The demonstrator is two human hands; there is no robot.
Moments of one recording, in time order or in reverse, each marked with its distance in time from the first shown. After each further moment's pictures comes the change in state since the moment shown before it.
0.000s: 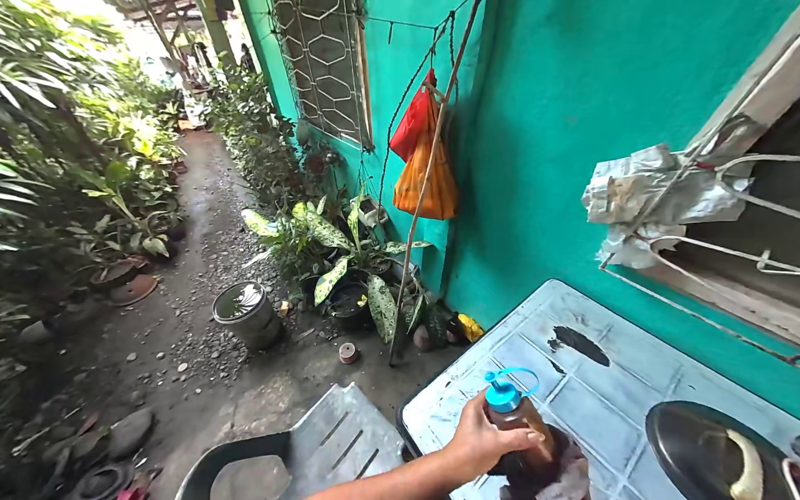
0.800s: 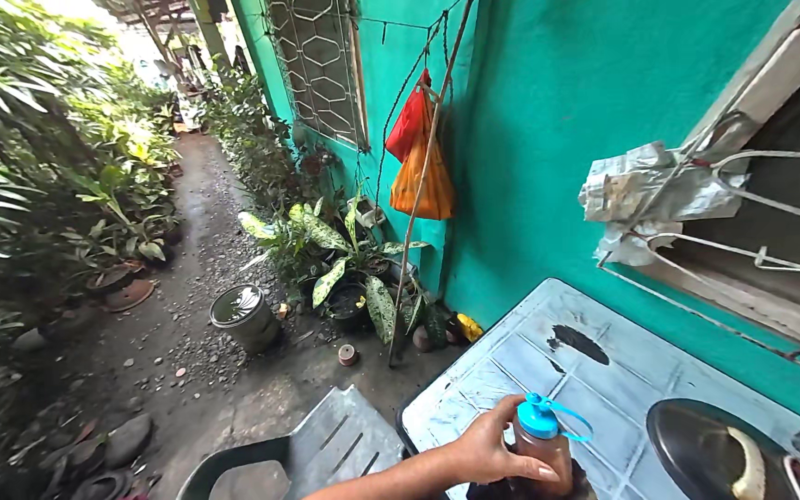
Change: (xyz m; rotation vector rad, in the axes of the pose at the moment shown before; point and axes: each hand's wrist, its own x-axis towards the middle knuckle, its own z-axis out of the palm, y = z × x) left_hand 0.010 -0.003 -0.014 0.358 -0.379 0.110; right_hand -0.009 -0.010 -0.005 0.391 0.122 0.410
